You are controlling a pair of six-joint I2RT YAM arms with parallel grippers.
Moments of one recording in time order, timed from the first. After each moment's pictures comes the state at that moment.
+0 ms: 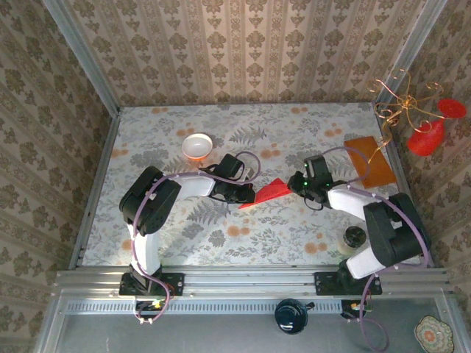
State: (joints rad) left arm -0.73 1.93 1.07 -0.19 0.50 -0.52; right arm 0.31 1.49 0.66 -0.01 -0.13 0.78
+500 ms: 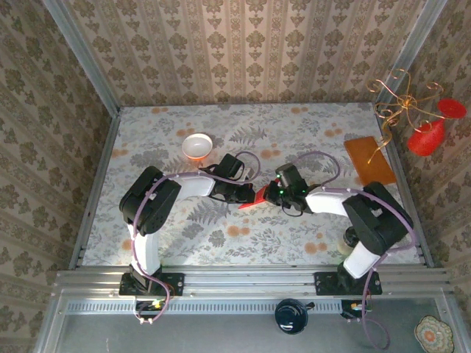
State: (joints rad) left arm -0.73 1.93 1.07 -0.19 0.50 -0.52; right arm 0.53 1.66 0.71 0.10 -0.16 0.91
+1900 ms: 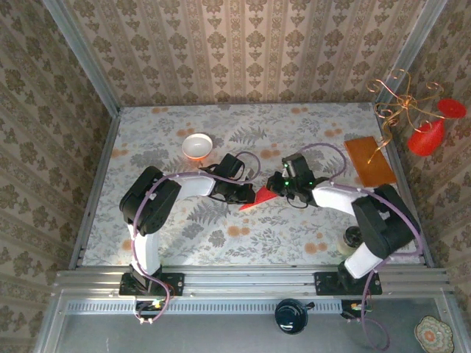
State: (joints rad) left arm -0.73 1.92 1.08 -0.22 0.51 -0.53; right arm 0.44 1.64 0.77 0.04 -0.26 0.82
